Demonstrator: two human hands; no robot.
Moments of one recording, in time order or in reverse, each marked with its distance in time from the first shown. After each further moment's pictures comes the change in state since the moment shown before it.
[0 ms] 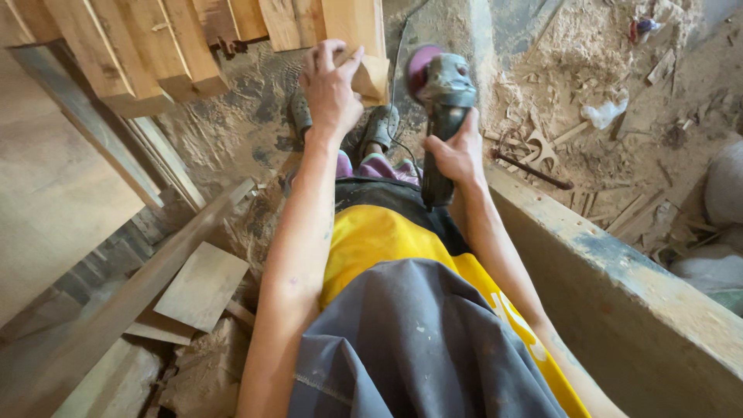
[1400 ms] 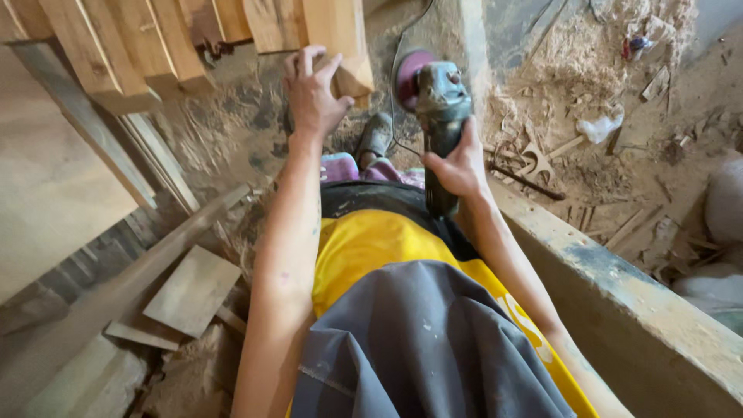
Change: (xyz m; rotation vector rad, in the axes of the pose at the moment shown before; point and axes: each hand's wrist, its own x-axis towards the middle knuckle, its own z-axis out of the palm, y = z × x) left_hand -0.008 0.002 0.009 -0.063 0.082 0.018; right_hand -0.005 0.040 -0.041 0.010 -0.044 -0.376
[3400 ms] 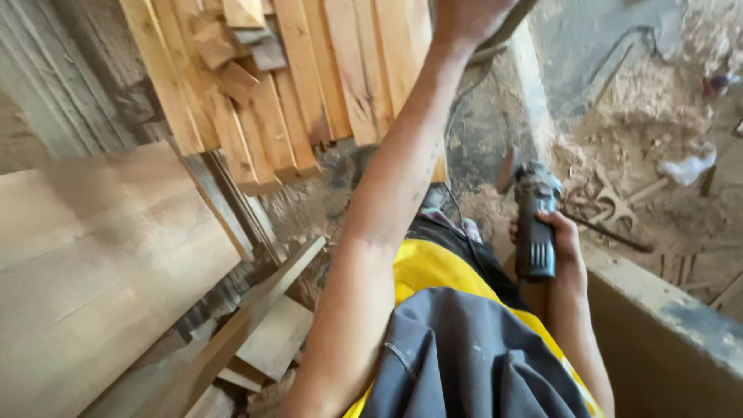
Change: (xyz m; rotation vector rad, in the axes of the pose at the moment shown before) left_hand 0.240 -0.001 0.015 -0.291 -0.470 0.178; right_hand -0.022 0.088 -0.004 1.362 -0.139 0.822
